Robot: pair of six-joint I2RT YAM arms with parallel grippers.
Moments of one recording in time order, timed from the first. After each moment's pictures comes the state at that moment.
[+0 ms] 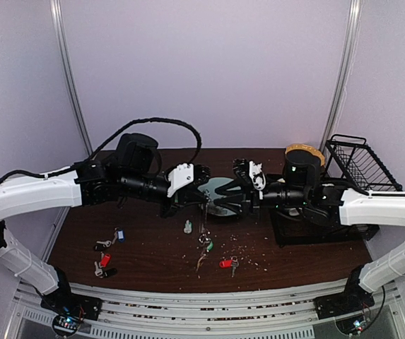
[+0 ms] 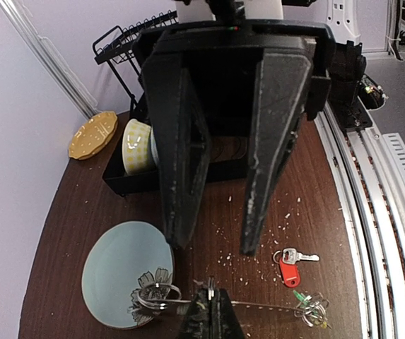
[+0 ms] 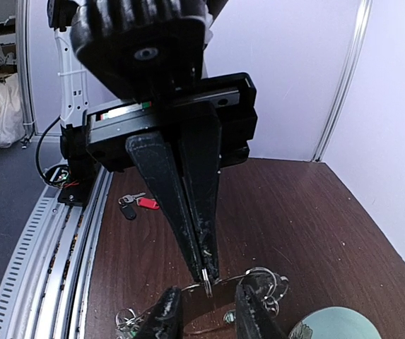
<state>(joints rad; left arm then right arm) -0.97 1.42 1.16 -0.23 0.36 0.55 0.87 1.31 0.83 0.31 -0.52 -0.26</state>
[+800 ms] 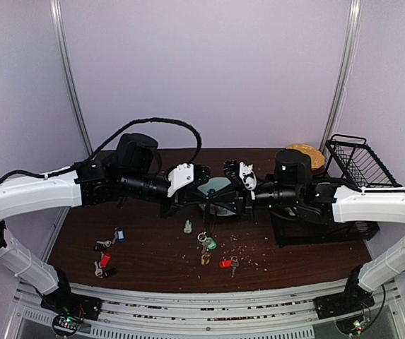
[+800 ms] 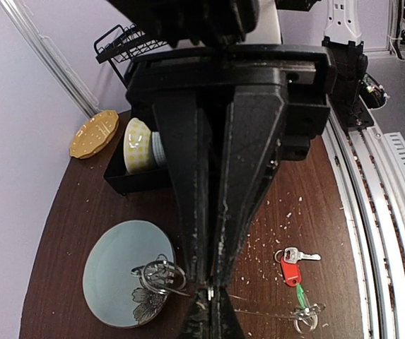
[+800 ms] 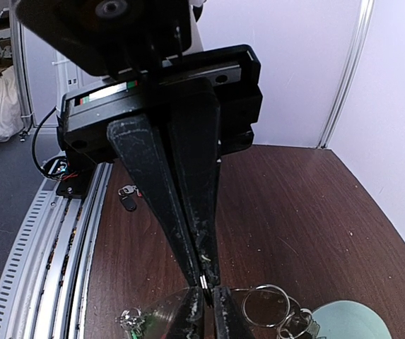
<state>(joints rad) -0.97 1.42 1.16 -0.23 0.36 0.55 0.88 1.37 0.88 0.27 -0.50 -0.26</state>
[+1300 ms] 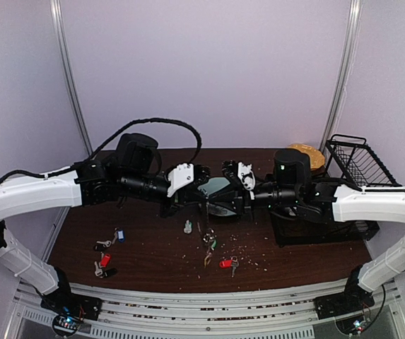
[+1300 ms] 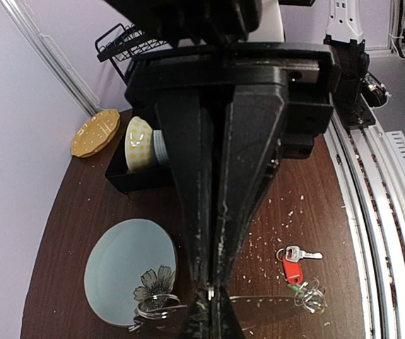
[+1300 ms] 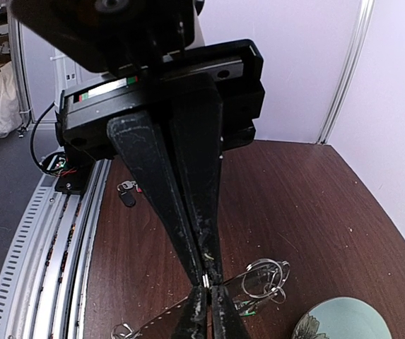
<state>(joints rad) -0.97 1.42 1.16 -0.23 0.35 0.55 0.88 1.37 0.90 0.23 -0.48 -0.26</state>
